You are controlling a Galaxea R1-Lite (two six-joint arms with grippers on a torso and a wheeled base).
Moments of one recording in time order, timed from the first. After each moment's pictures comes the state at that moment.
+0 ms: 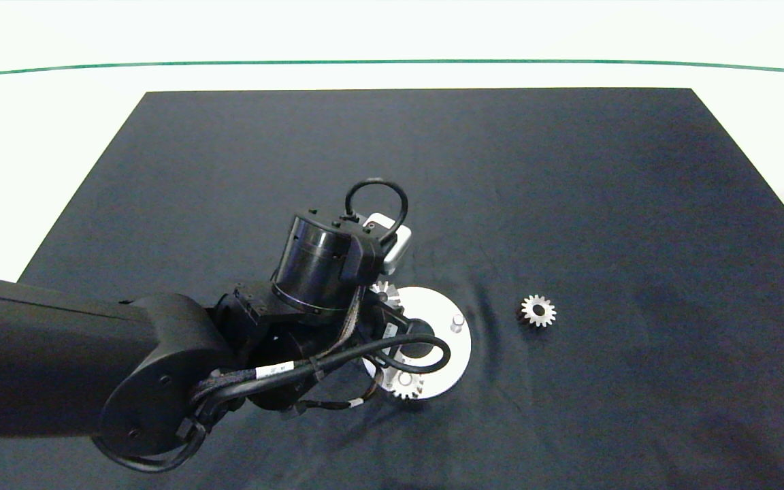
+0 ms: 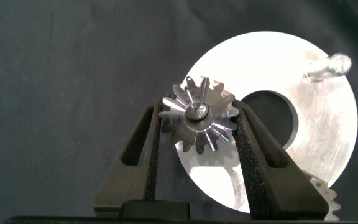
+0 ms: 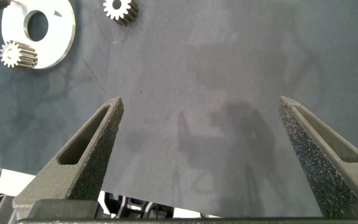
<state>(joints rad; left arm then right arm) -0.81 1.77 -1.03 -0.26 0.39 0.09 0.06 0.79 -0.71 0.37 0.15 0.06</state>
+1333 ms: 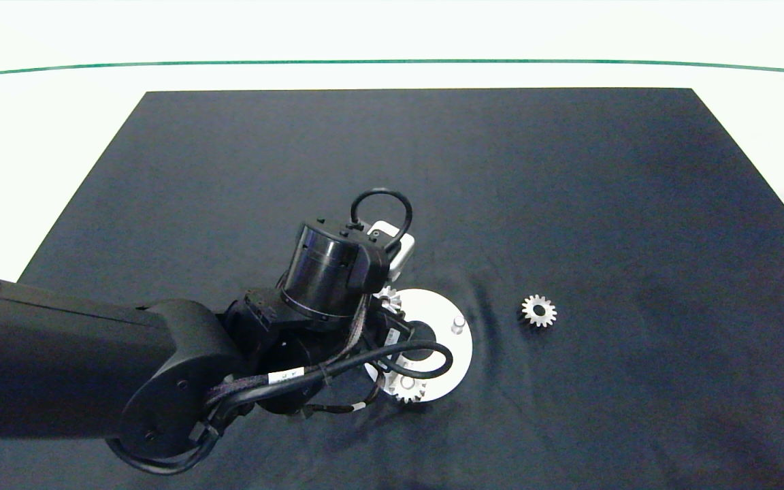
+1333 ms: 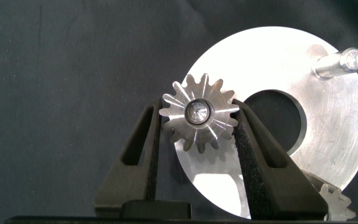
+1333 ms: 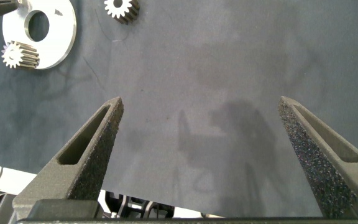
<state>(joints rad) -0.82 1.79 -1.02 -0.28 0.39 0.10 0.06 0.79 -0.71 0.37 0.16 0.06</state>
